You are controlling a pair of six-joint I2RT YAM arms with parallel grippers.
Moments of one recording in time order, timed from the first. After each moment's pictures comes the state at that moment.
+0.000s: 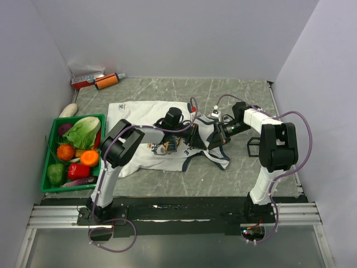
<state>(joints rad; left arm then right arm) -0.68 2.19 1.31 0.50 1.08 -0.53 0.07 1.85 1.23 -0.96 -0.99 -0.46</state>
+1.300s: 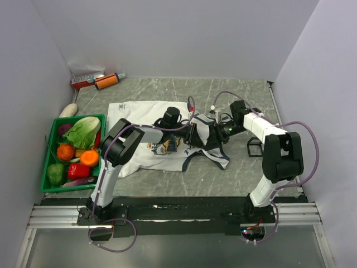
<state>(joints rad) -0.66 2.21 1.30 0.54 1.10 -0.65 0.14 1.70 1.15 -0.84 -0.91 -0.43</state>
